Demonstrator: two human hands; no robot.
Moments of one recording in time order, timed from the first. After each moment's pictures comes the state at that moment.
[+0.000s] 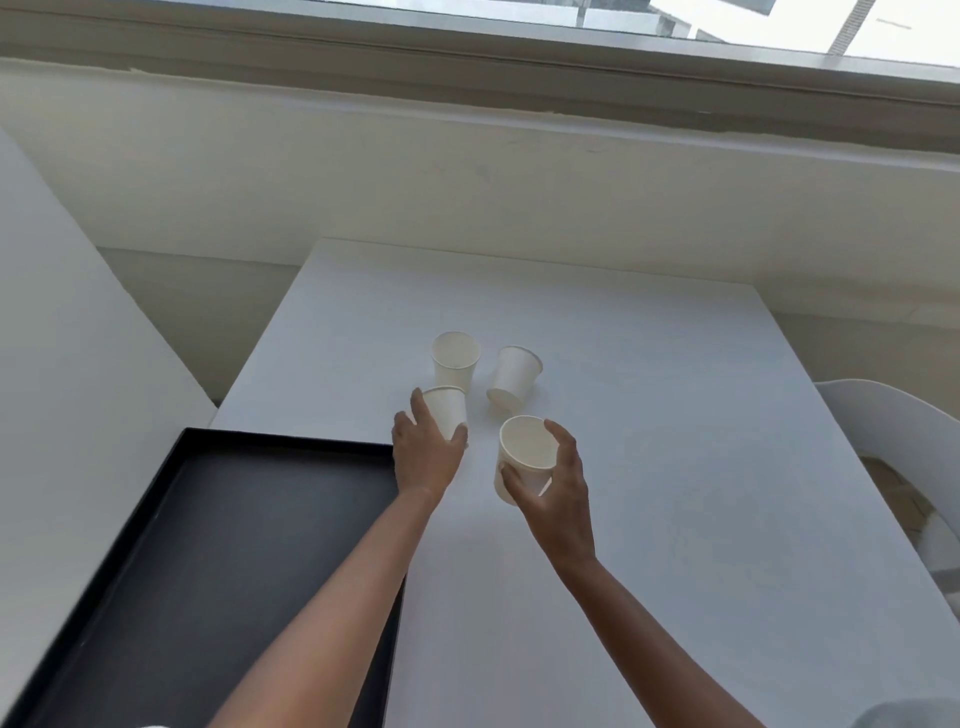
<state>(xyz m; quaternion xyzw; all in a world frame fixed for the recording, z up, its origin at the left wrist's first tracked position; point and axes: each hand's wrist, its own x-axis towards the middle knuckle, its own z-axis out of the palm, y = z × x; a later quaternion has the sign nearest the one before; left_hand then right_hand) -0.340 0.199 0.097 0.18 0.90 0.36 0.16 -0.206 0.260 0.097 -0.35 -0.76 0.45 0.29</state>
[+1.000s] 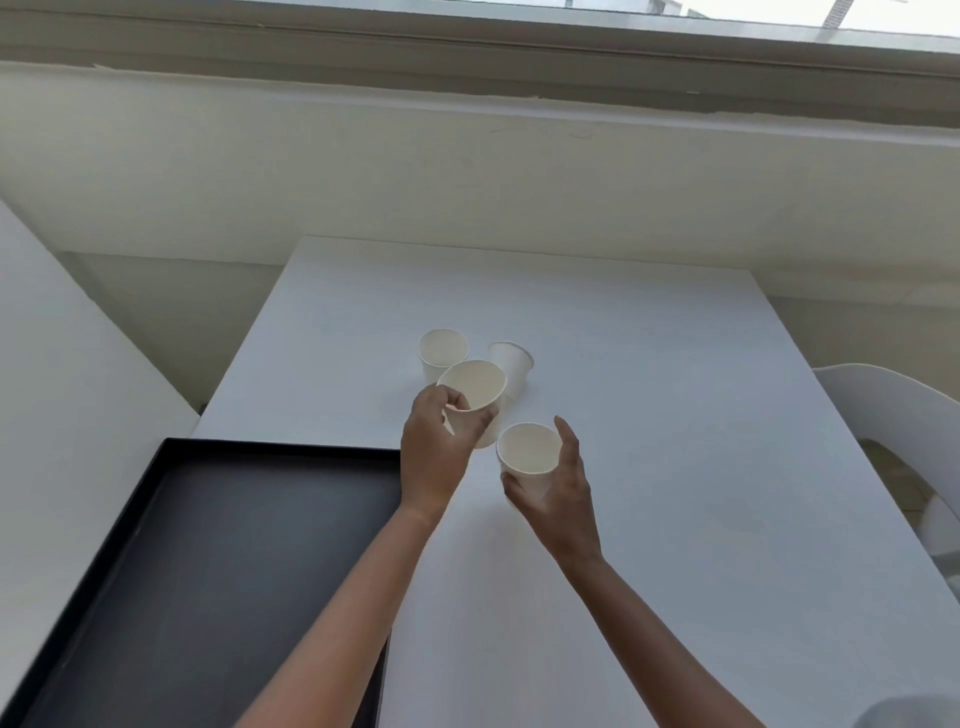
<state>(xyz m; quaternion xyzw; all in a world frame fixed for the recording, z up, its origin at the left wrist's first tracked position) -0.318 0.205 0.132 0.25 0.78 0.57 0.10 -0.202 0.278 0.082 -0.38 -0.77 0.44 0.25</state>
